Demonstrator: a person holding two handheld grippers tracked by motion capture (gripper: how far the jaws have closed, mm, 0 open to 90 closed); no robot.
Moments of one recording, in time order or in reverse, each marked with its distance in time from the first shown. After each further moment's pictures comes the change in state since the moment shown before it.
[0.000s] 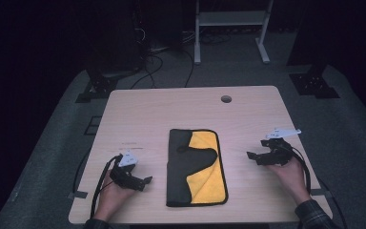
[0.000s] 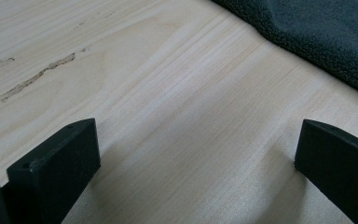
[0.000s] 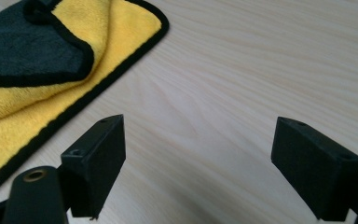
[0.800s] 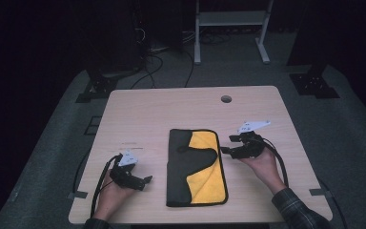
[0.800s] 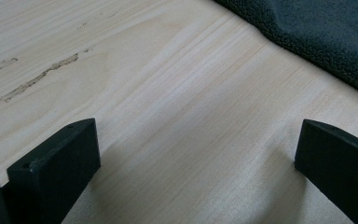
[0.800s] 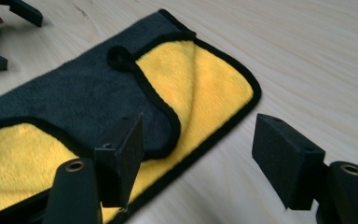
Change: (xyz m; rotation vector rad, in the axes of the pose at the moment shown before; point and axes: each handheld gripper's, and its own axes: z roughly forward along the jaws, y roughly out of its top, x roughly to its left) left arm 0.001 0.000 0.000 0.000 0.005 -0.007; right arm 0.048 0.051 0.043 -0.038 0.185 -0.114
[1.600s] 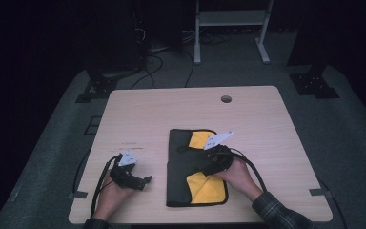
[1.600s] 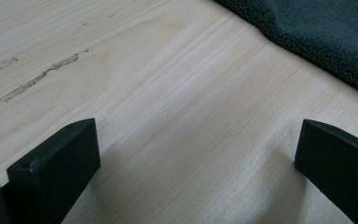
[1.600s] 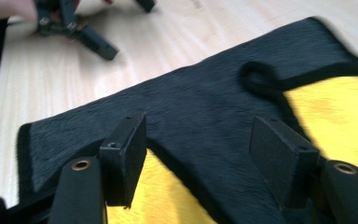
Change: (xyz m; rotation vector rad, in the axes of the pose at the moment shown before) left arm 0.000 0.000 0.000 0.001 -0.001 0.000; right arm 0.081 0.016 0.055 0.069 0.252 -0.168
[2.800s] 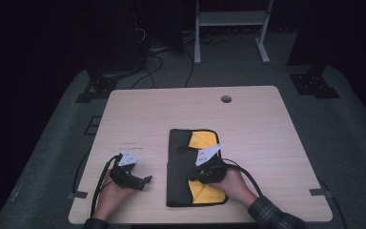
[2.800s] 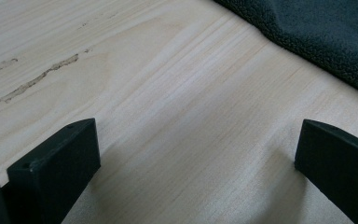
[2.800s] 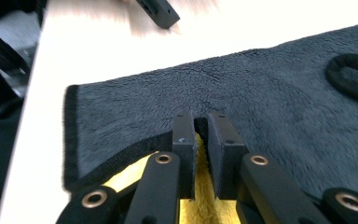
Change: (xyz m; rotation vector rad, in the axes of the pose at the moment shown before) left arm 0.000 0.000 0.000 0.000 -0.001 0.002; right arm 0.024 -0.010 0.011 0.053 0.103 -0.121
